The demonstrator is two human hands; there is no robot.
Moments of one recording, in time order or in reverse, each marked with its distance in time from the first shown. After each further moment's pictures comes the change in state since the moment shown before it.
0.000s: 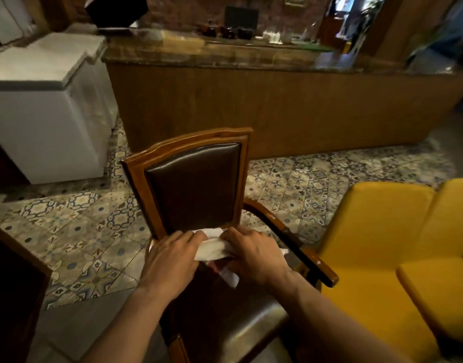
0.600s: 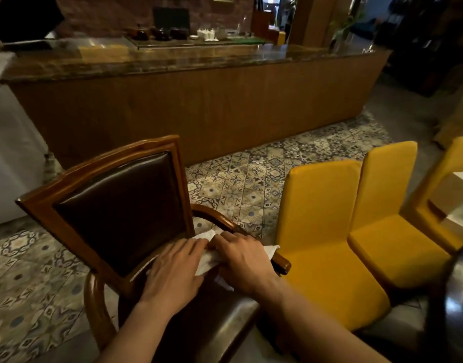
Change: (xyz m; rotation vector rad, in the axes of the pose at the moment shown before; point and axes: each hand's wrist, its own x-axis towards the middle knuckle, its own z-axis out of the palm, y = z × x) left_hand 0.061 0.127 0.039 0.016 -0.046 0.265; right_hand -0.071 0.091 -0.035 -0.061 0.079 0.176
